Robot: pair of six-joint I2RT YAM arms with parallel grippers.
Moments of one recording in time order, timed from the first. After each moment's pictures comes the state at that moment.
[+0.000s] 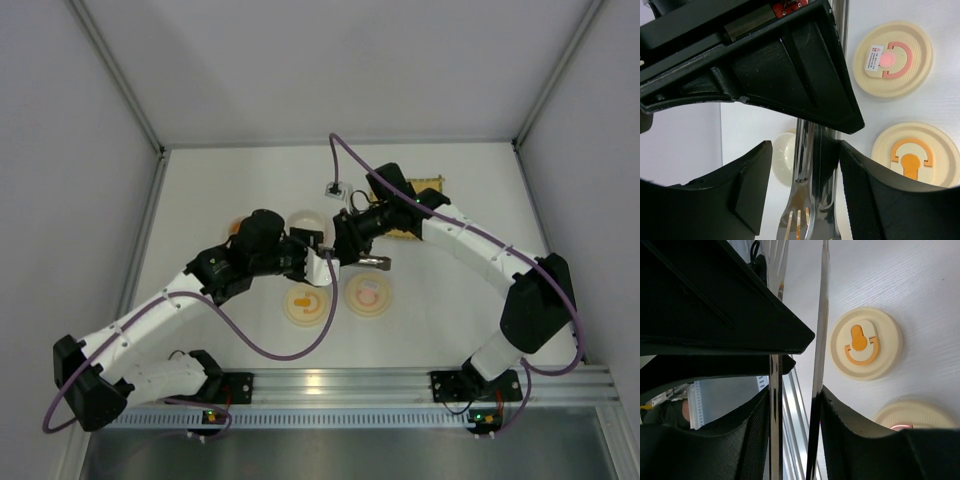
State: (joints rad) left arm -0.79 1.10 1.01 -0.43 0.30 0.96; right arm 0.63 1.58 1.35 -0.63 -0.90 0.05
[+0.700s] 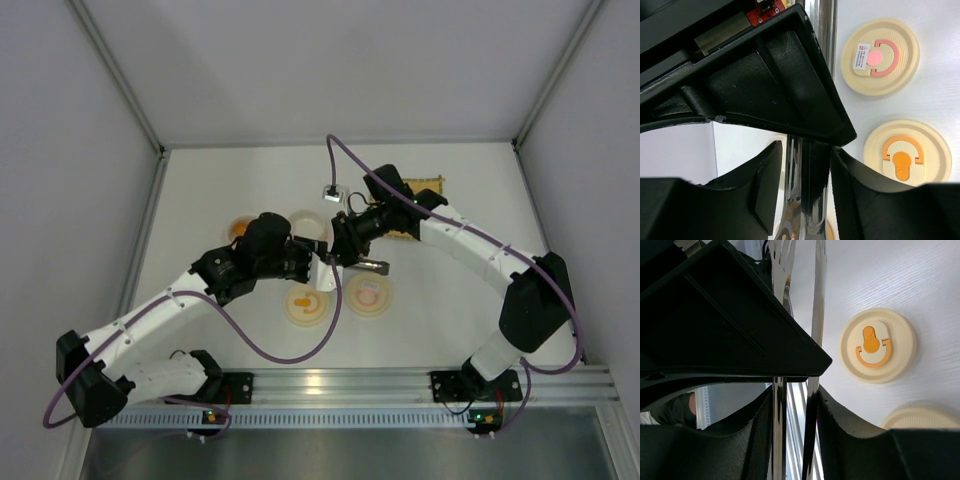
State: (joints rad) left arm -0.82 1.12 1.01 -0.46 0.29 0.98; right arm 0.65 1.59 1.35 -0.63 -0.95 0.04
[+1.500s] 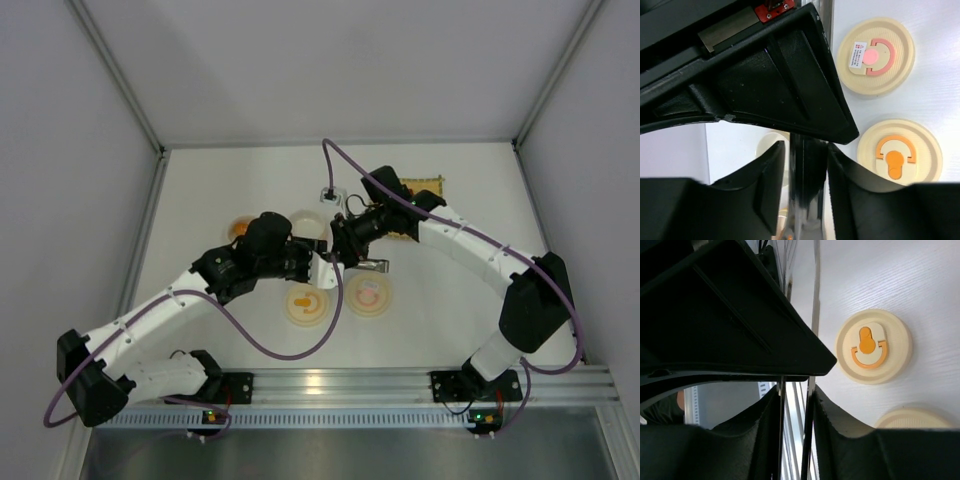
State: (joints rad) left arm -0.82 1.13 1.01 -0.48 0.29 0.95; right arm 0.66 1.59 1.35 -0.64 -0.93 -0.01
